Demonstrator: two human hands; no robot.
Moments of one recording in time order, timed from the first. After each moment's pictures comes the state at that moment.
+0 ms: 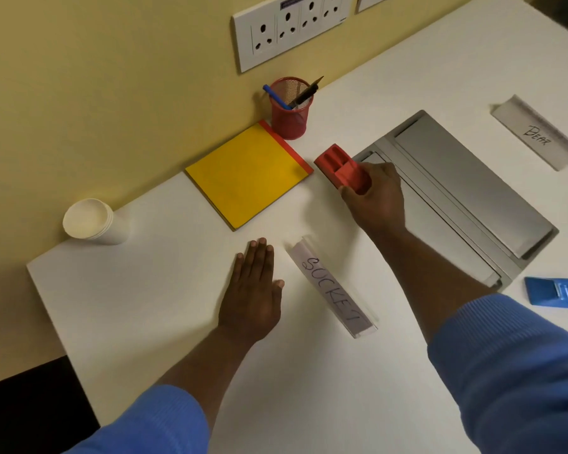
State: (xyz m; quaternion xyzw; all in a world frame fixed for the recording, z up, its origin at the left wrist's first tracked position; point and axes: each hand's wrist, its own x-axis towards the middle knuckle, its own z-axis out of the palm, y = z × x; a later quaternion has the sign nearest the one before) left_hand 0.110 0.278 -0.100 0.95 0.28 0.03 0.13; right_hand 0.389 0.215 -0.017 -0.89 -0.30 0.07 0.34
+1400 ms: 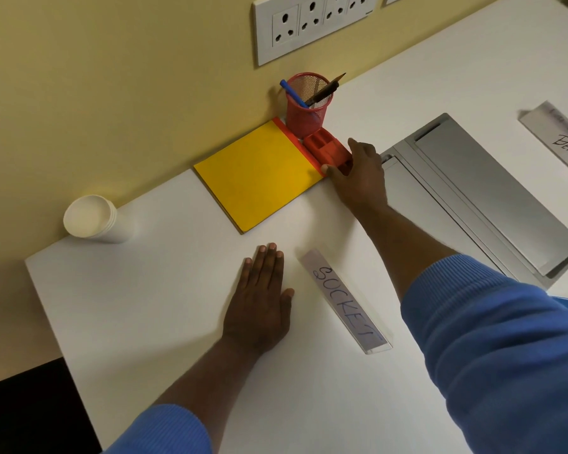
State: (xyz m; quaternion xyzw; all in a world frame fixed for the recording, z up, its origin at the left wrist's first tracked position) left_hand 0.110 0.281 -0.107 0.95 0.27 0.06 0.16; right_hand 0.414 0.294 -0.053 -0.89 -0.34 0.10 0.30
